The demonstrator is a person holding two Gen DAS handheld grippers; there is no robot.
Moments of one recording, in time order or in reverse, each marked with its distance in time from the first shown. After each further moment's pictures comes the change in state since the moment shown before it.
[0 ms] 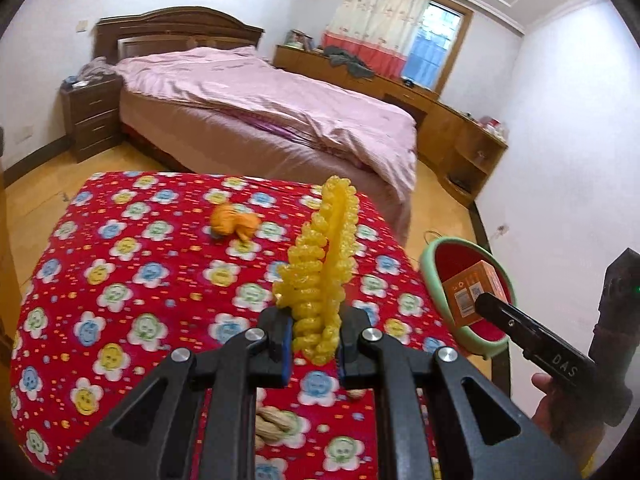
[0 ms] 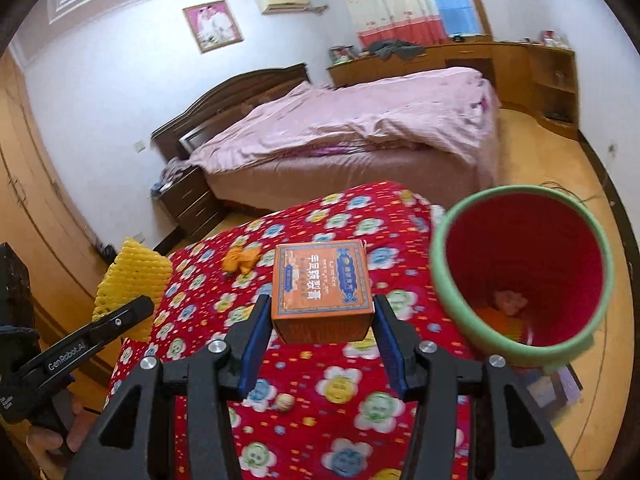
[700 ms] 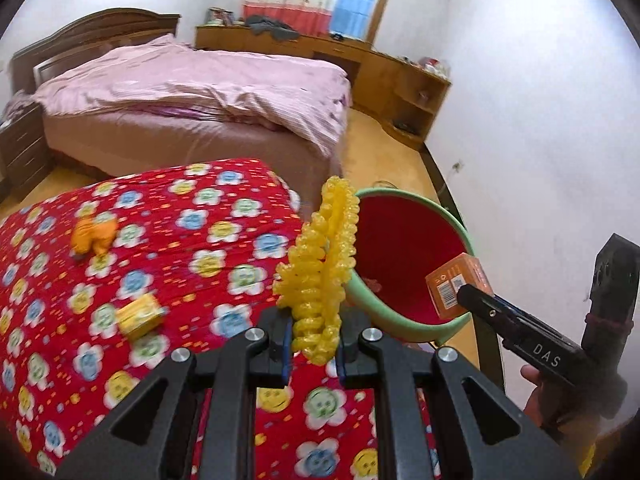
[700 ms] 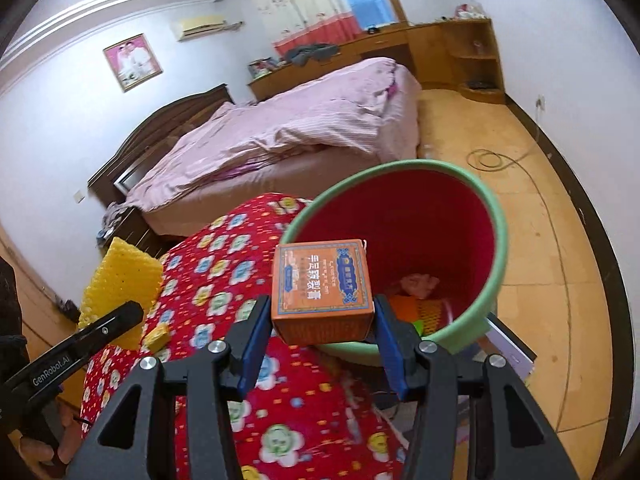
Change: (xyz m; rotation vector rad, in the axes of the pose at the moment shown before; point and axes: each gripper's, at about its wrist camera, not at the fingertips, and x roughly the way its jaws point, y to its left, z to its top) left arm 0.085 -0.131 -0.008 0.218 0.137 -0.139; right arm -0.028 -0.132 -0.008 0.209 -0.028 -0.177
